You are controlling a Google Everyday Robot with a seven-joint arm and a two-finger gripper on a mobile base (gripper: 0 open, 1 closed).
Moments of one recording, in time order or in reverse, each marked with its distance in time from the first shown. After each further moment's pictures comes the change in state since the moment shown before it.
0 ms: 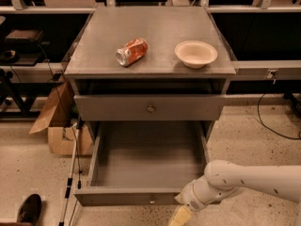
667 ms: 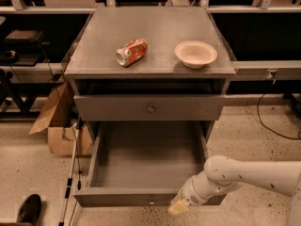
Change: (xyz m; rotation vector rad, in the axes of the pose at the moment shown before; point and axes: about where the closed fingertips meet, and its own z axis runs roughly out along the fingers) arm -0.008 -0.016 0.000 0.001 0.000 -0.002
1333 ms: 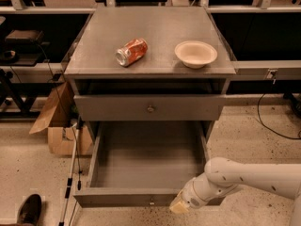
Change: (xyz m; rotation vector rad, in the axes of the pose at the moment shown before) arm 0.005 0.007 0.002 -0.015 -0.005 -0.007
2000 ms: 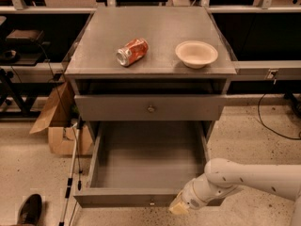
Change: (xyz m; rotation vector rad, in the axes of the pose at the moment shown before) arm 0.000 0.003 0.003 -0.012 -0.006 -0.006
